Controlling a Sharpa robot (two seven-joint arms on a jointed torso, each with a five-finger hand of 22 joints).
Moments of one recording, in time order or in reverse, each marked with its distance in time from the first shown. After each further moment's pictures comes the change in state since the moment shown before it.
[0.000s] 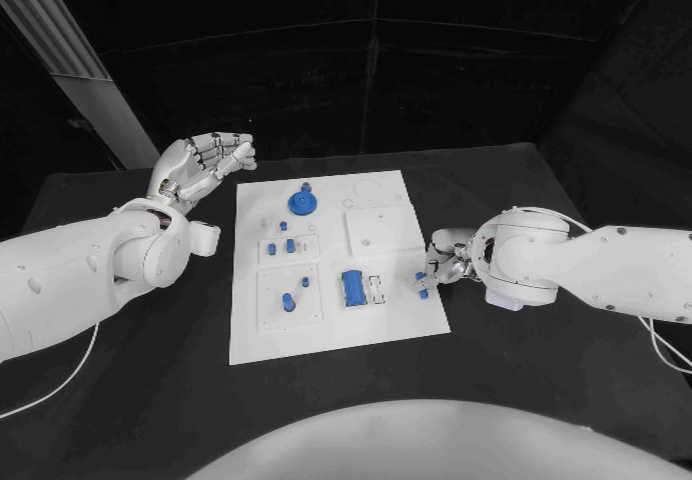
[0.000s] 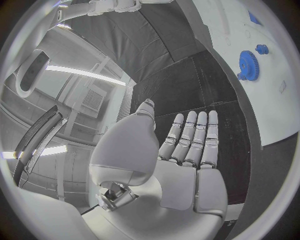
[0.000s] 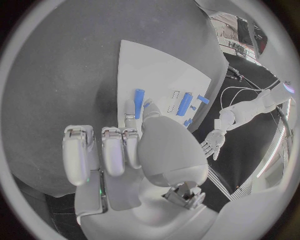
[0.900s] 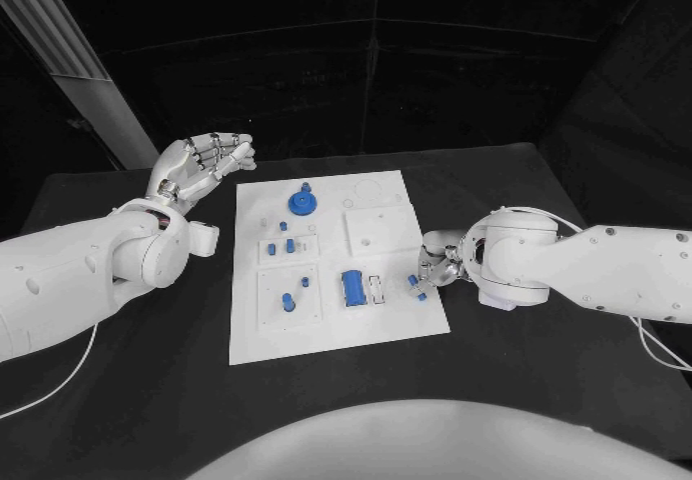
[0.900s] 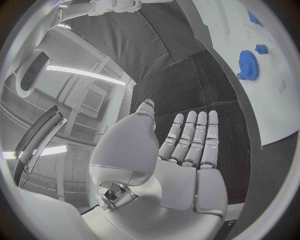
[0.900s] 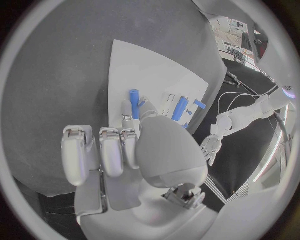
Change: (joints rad) left arm 0.000 -0.004 0.000 0.003 0.000 0.000 0.000; left_hand 0.000 0.000 0.000 0.000 0.000 0.000 0.000 0.000 0.000 0.000 0.000 0.000 0.000 0.000 0.000 0.000 0.000 0.000 0.000 0.000 0.000 0.000; right arm 0.001 0.031 0.002 0.001 -0.025 0.033 0.004; right_hand 0.084 0.006 0.087 -0.100 0.014 -0.037 0.049 0.000 0.074 0.000 0.032 0.001 0.001 0.000 0.025 0.000 0.000 0.000 0.000 0.018 0.000 0.000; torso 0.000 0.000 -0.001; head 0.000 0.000
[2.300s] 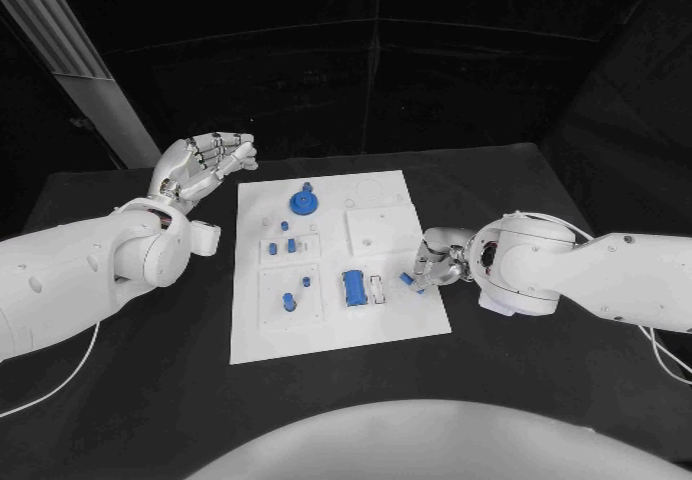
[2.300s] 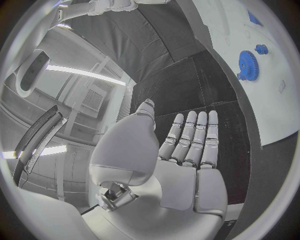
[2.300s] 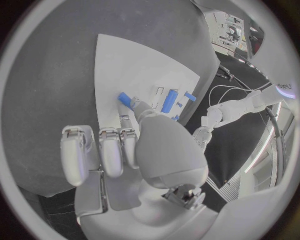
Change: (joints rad) left arm 0.000 0.000 0.000 -0.001 0.000 0.002 0.000; left_hand 0.000 0.000 0.000 0.000 0.000 0.000 0.000 0.000 0.000 0.000 0.000 0.000 0.000 0.000 0.000 0.003 0.000 0.000 0.000 0.000 0.000 0.000; right arm -0.006 -0.044 -0.004 0.053 0.005 -0.120 0.084; right_hand 0.012 -0.015 0.185 -0.101 0.032 0.067 -0.013 -0.212 -0.338 0.000 0.007 -0.001 0.000 0.002 0.008 0.000 0.000 0.000 0.000 0.014 0.000 0.000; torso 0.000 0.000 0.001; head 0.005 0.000
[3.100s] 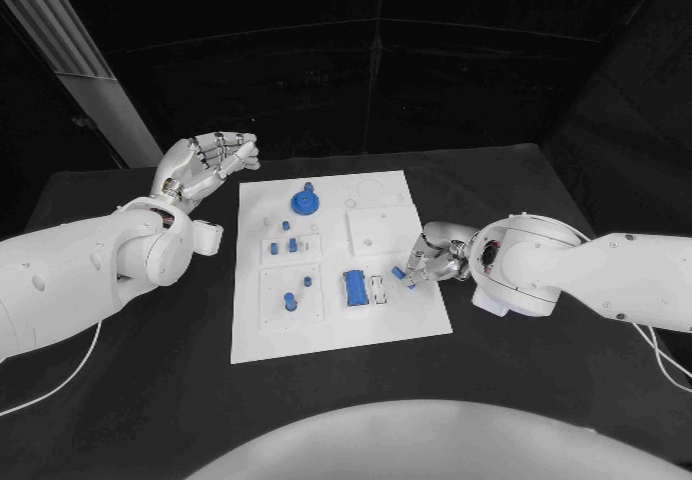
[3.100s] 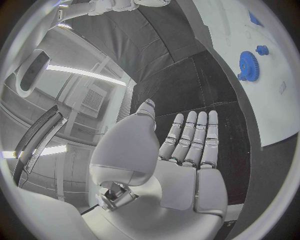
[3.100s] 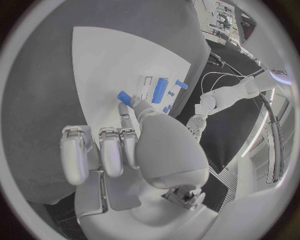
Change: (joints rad) left arm 0.000 0.003 0.000 -0.001 0.000 0.001 0.000; left_hand 0.005 0.005 0.000 0.000 0.000 0.000 0.000 0.000 0.000 -0.004 0.004 0.007 0.000 0.000 0.000 0.000 -0.005 0.000 0.000 0.000 0.000 -0.001; right arm -0.002 -0.001 -0.002 -0.006 0.099 -0.102 0.088; right_hand -0.013 -0.013 0.016 -0.002 0.002 0.055 -0.003 -0.008 -0.016 0.000 0.000 0.000 0.000 0.000 0.000 0.000 0.000 0.000 0.000 0.000 0.000 0.000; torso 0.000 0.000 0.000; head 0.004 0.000
